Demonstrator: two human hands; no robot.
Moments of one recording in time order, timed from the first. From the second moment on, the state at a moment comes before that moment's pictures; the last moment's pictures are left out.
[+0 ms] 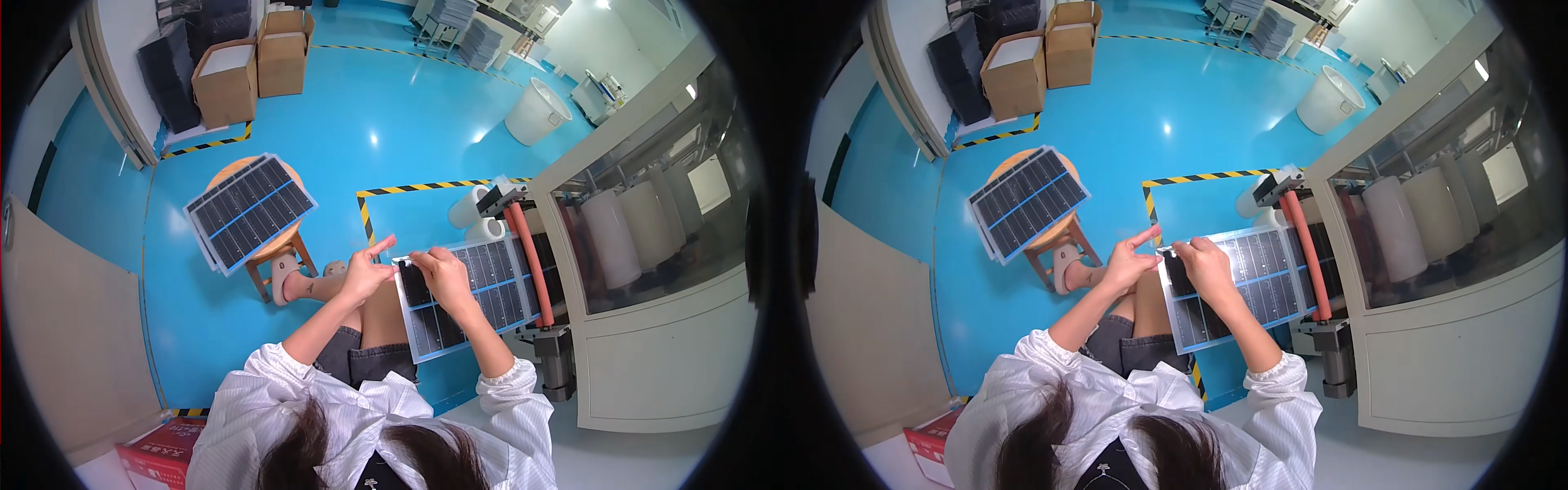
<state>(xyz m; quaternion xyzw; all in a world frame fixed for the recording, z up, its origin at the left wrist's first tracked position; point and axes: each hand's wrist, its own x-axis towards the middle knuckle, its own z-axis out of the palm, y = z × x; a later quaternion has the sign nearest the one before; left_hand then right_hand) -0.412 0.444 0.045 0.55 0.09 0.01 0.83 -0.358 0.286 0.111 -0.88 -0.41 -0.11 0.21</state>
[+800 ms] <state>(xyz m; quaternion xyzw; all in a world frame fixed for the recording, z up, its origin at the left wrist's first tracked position) -0.449 0.481 0.042 0.50 0.18 0.01 0.84 -0.265 0.138 0.144 -0.93 -0.27 -0.23 -0.07</state>
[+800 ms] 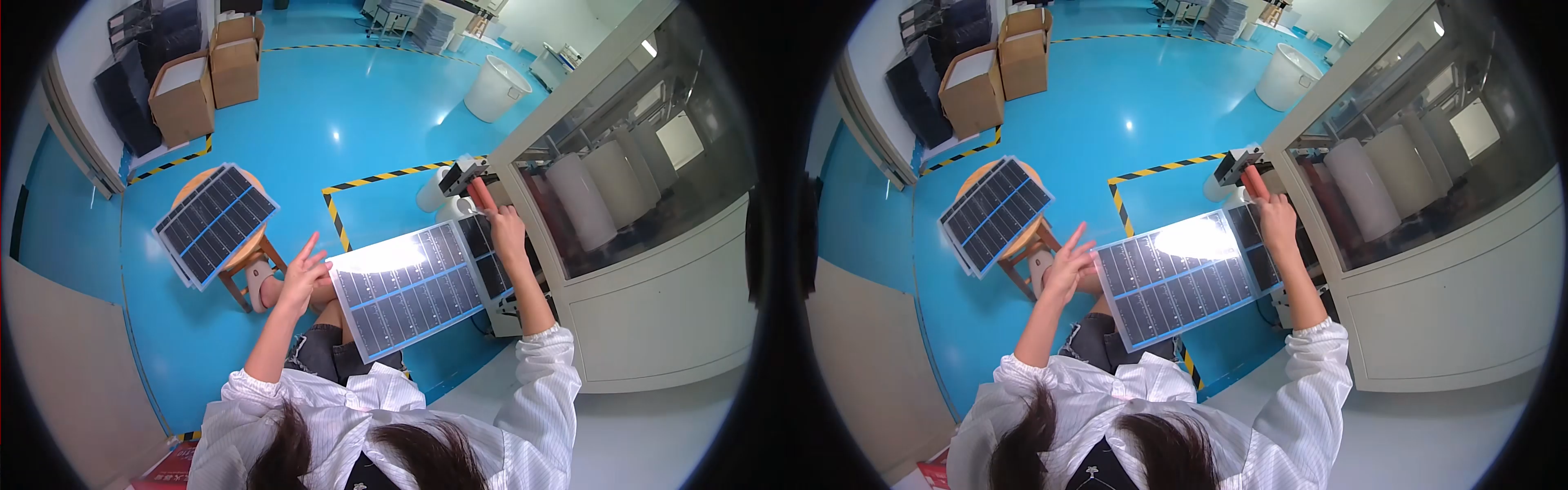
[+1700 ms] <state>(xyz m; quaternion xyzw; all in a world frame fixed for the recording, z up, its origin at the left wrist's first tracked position) -0.509 0.446 0.084 0.48 0.12 -0.08 0.86 -0.342 0.210 0.091 -0.97 -0.17 -0.04 0.16</state>
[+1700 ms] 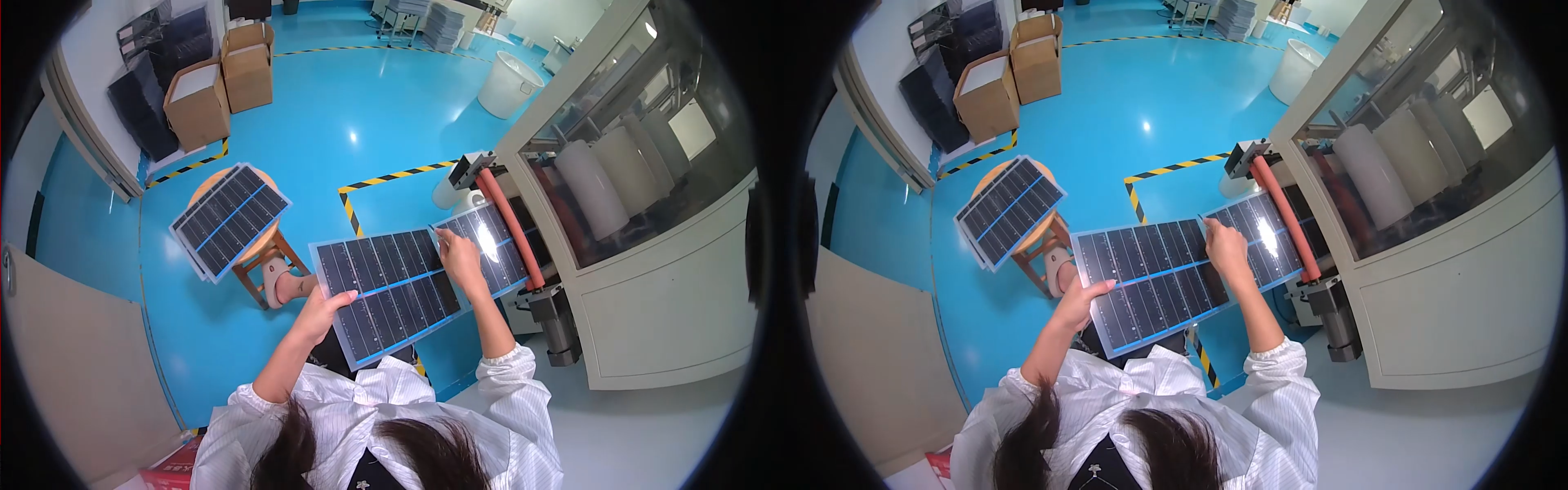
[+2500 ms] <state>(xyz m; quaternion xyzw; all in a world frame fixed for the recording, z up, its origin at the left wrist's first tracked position) -0.514 0.442 0.041 0.40 0.14 -0.15 0.89 -0.476 0.112 0.186 -0.86 -0.15 0.21 0.45</state>
